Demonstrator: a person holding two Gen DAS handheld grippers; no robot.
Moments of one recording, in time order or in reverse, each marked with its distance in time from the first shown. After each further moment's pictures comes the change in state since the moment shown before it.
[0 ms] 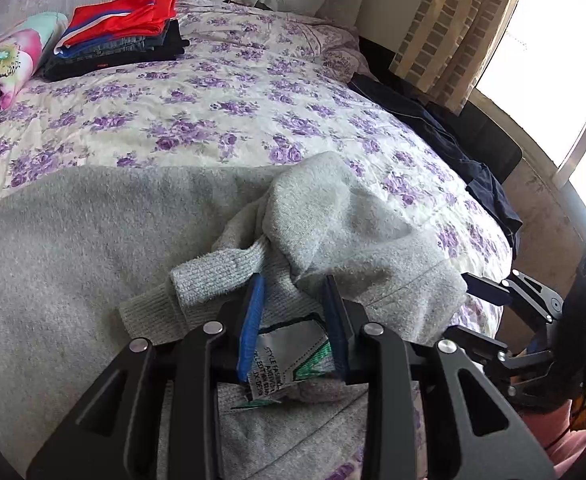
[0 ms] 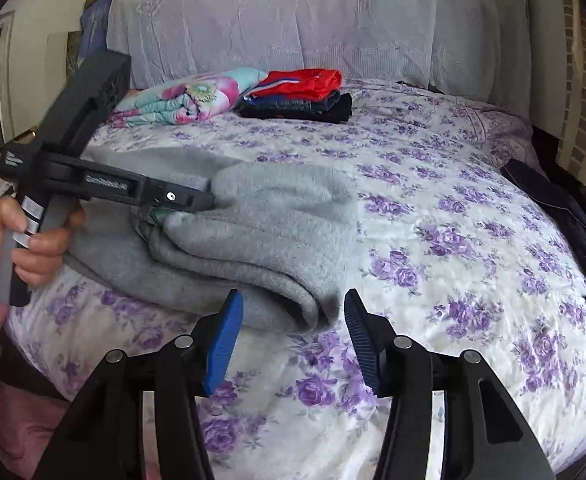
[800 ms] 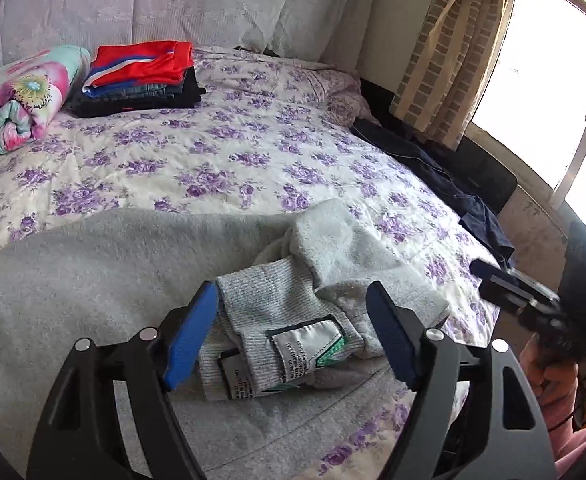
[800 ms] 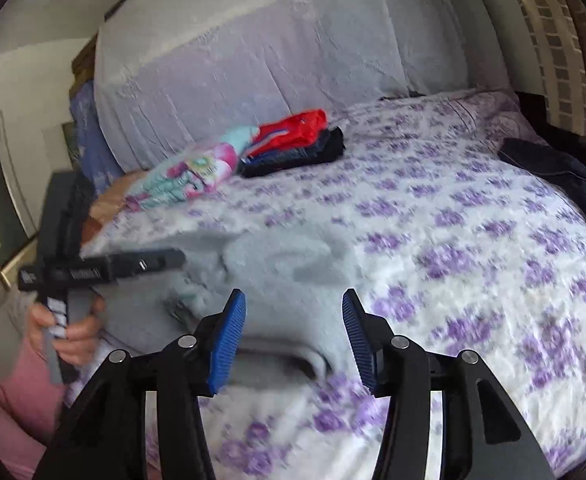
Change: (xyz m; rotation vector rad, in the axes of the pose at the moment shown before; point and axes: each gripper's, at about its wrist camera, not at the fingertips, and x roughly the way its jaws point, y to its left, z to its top) left arm -0.048 0.004 -0.004 -0.005 -0.143 0.025; right arm -0.033 -0.037 0.031 0.258 -0.173 0.192
